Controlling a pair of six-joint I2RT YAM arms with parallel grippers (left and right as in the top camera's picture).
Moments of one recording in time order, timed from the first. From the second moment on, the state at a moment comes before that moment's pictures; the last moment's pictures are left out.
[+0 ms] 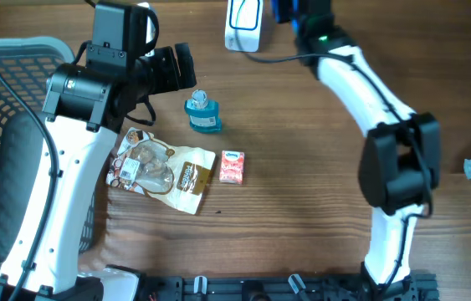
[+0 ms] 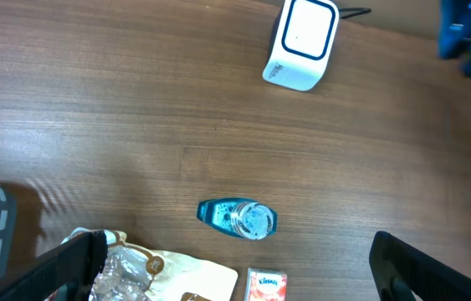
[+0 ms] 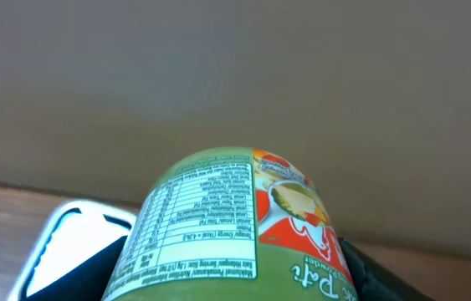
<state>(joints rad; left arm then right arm) -0.27 1.51 1.72 -1.07 -0.03 -0.38 0.28 2.14 1.80 -0.05 0.23 -0.03</state>
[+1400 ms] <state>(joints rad) -0.28 1.52 1.72 -1.04 -0.02 -0.38 -0.40 1.99 1.67 -0.81 0.16 0.84</state>
